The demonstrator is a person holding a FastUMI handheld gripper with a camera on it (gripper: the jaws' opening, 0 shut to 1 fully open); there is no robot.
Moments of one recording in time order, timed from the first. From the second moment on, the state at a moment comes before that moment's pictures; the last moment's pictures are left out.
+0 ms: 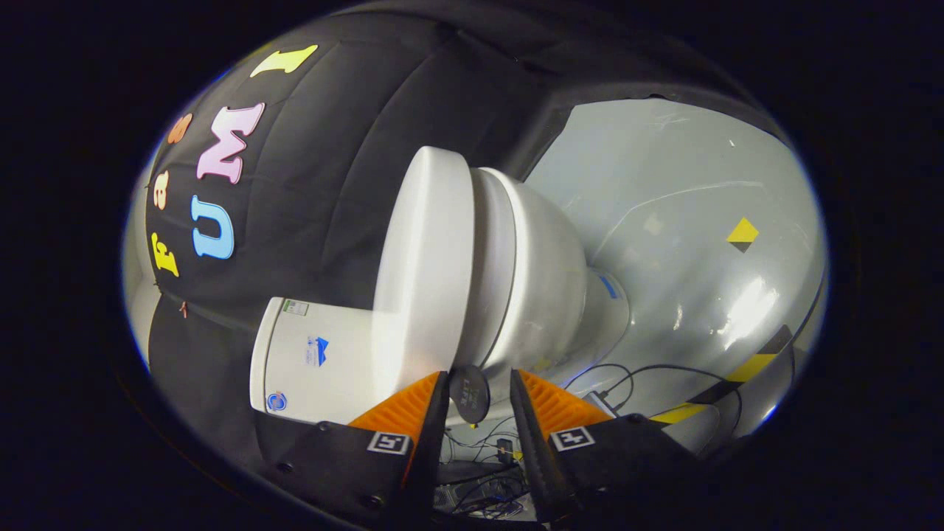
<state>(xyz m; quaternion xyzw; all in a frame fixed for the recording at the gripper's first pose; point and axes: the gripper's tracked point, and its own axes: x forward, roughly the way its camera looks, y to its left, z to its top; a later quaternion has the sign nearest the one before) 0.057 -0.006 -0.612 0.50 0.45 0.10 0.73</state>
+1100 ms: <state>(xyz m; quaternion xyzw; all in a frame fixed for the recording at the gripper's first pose) 0.071 0.007 -0.523 0.44 0.42 0.08 0.79</state>
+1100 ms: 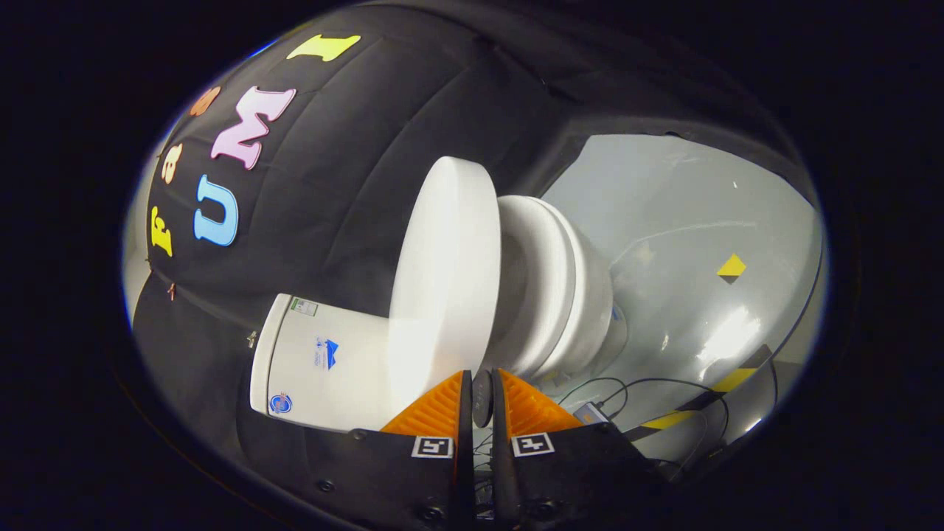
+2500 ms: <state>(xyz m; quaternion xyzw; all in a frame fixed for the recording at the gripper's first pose) 0.068 0.164 -0.323 0.15 0.32 0.06 0.93</state>
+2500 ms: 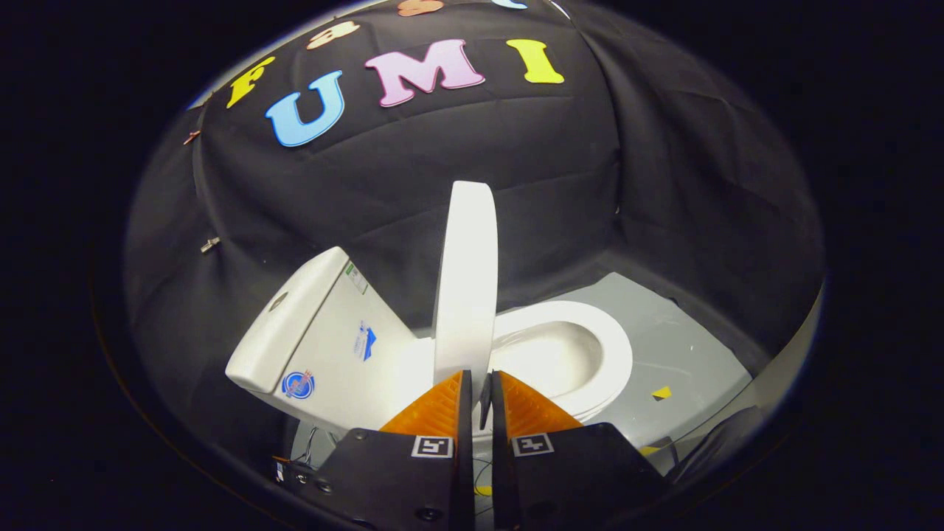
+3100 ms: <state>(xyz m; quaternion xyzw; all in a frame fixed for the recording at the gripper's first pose) 0.061 0.248 -0.295 0.02 0.26 0.07 0.96</state>
